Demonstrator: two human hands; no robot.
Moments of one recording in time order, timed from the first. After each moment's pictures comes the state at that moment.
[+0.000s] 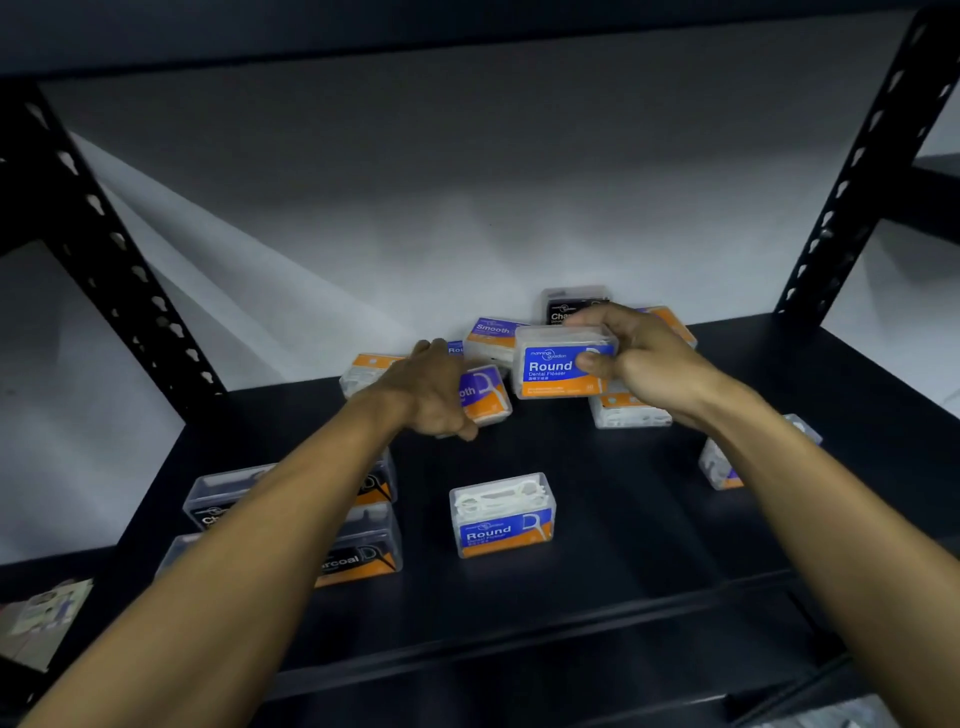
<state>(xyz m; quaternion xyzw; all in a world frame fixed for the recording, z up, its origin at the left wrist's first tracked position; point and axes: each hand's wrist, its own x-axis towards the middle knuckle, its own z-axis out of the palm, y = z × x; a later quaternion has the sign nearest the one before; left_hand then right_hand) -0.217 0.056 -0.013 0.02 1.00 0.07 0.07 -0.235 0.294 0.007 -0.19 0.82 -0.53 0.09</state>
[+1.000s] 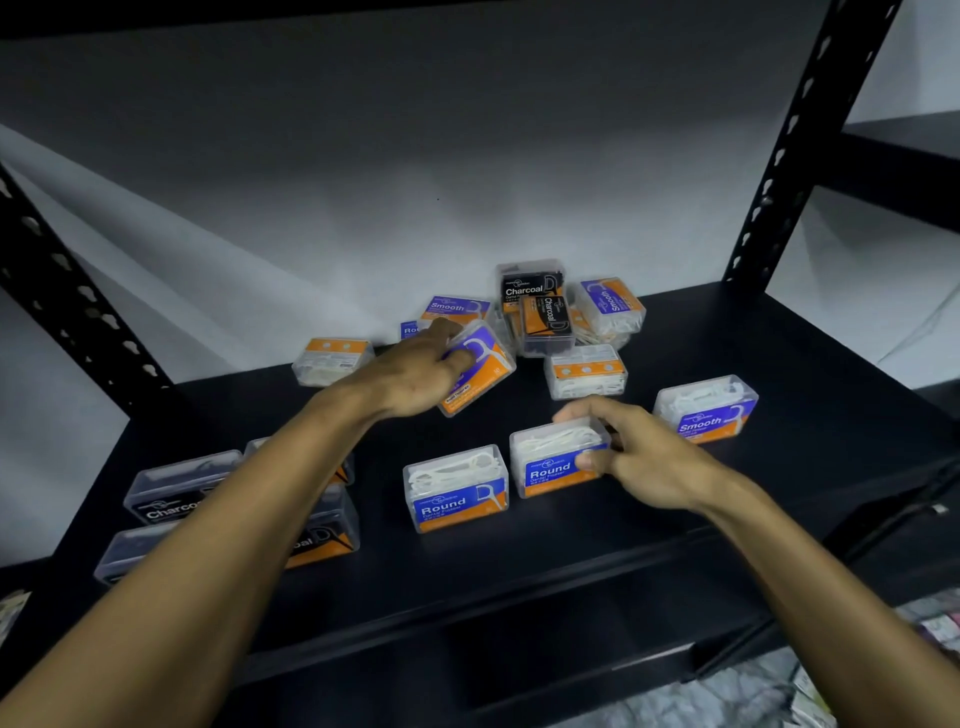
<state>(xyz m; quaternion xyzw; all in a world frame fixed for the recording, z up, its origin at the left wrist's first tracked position) -0.199 0.092 -0.008 0.03 0.96 0.27 0.07 -0.171 0.344 -0.057 -0.20 0.86 -0.45 0.15</state>
